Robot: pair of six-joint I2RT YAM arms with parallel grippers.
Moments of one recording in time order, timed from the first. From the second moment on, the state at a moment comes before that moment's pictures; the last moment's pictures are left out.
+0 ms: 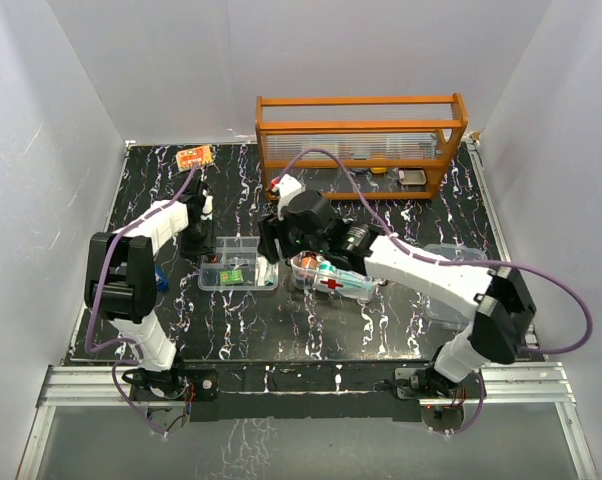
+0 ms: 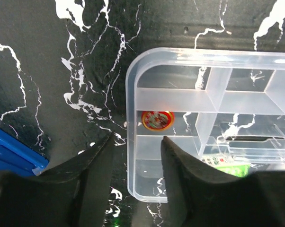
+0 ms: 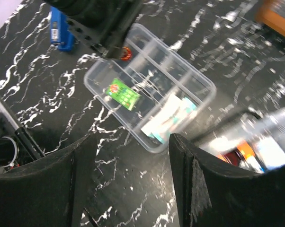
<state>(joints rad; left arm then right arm) -0.14 1.76 1.16 -0.76 -0.08 -0.12 0.93 1.51 1.27 -0.28 0.05 0.31</state>
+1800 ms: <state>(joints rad) 0.08 1.31 1.08 -0.81 -0.01 -0.52 0.97 2.37 1.96 -0.49 -0.09 -0.18</state>
